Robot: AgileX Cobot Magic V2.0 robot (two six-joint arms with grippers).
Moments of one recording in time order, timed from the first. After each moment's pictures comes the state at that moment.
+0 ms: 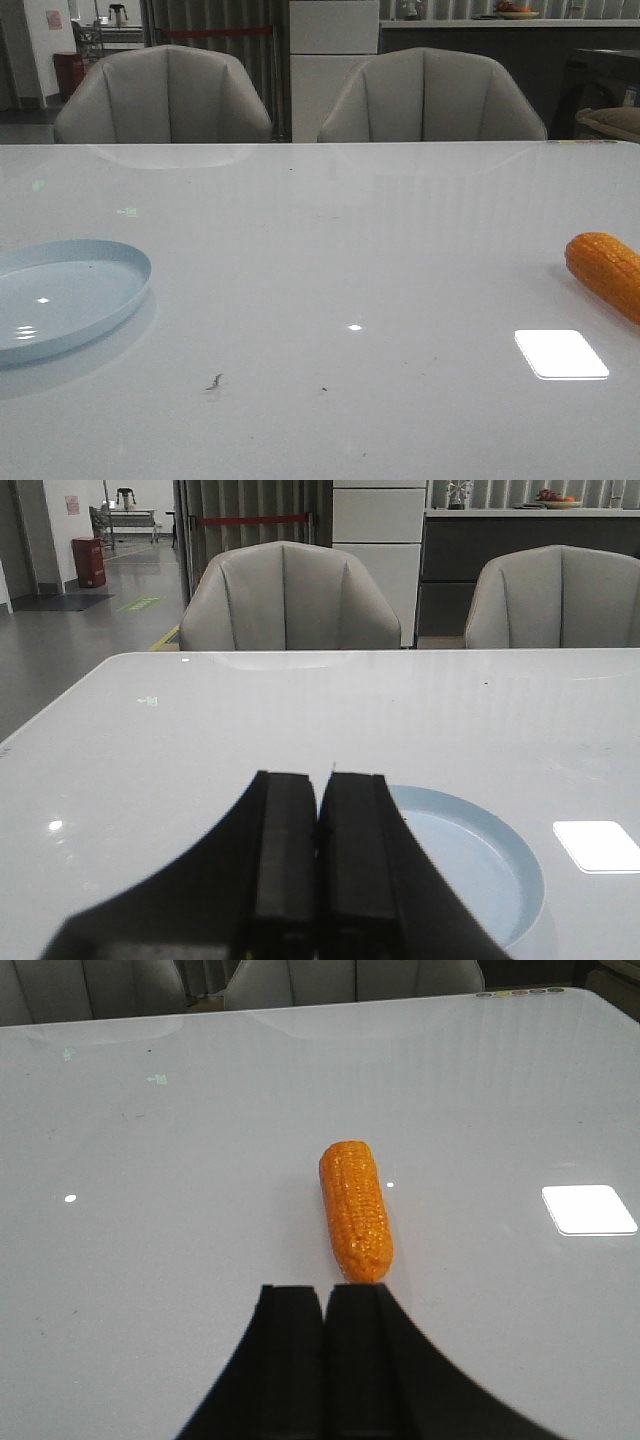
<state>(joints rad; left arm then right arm) -0.05 0.00 0.01 -0.03 0.10 -0.01 0.05 -0.01 0.03 0.10 0.24 0.06</state>
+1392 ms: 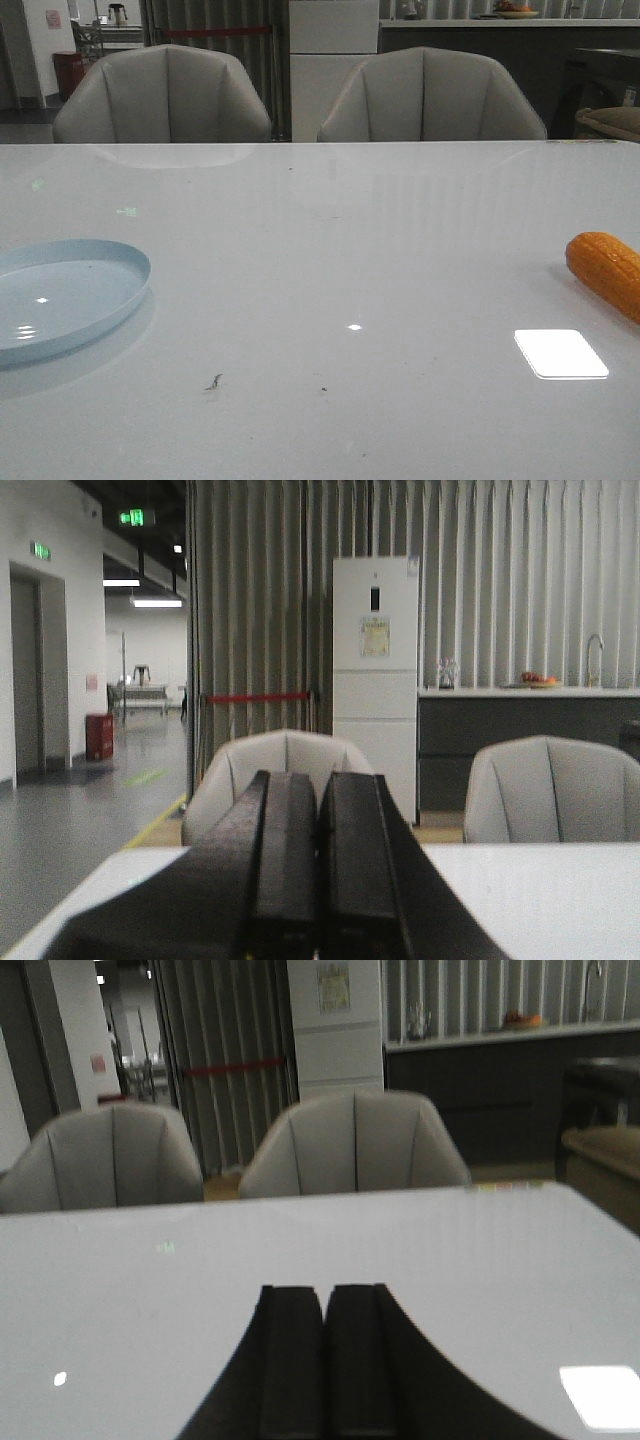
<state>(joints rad) -0.05 0.00 -0.09 -0.02 -0.17 -0.01 0.05 -0.01 -0.01 0.10 -0.11 0.06</state>
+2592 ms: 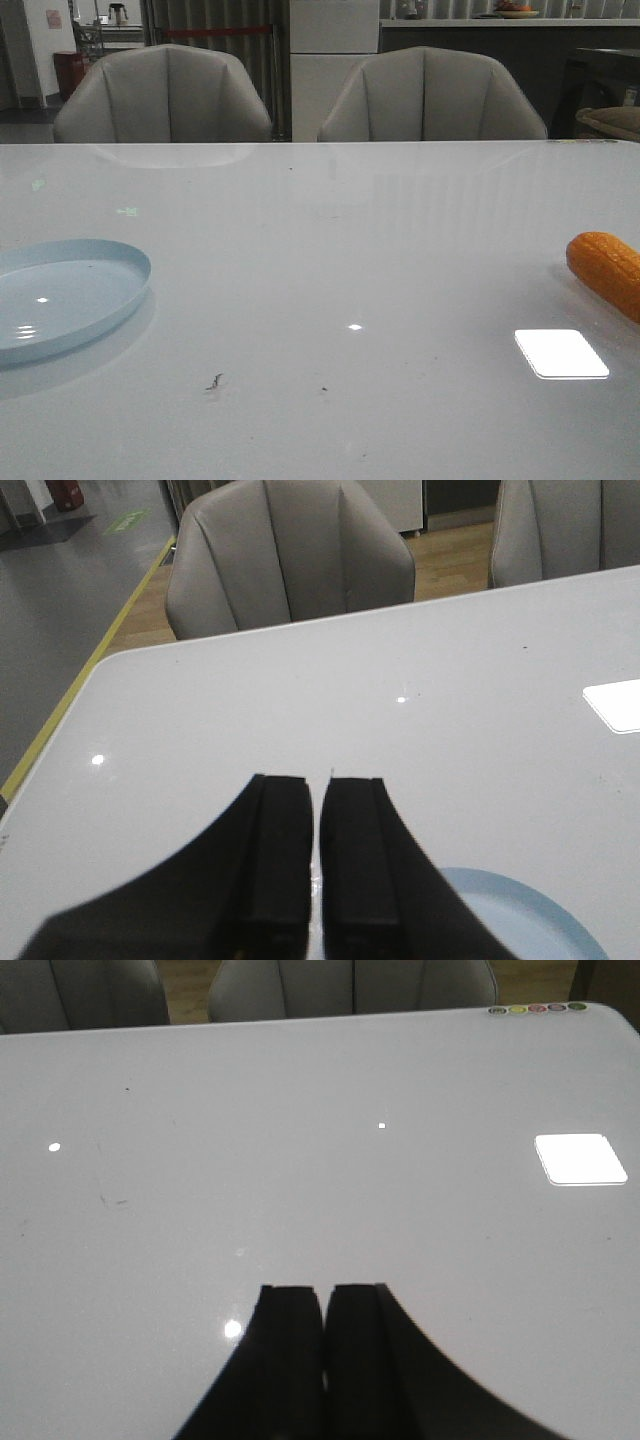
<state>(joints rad) -0.05 0.92 -0.60 0.12 0.00 0.00 0.05 0.88 -0.54 0.10 0.06 0.06</state>
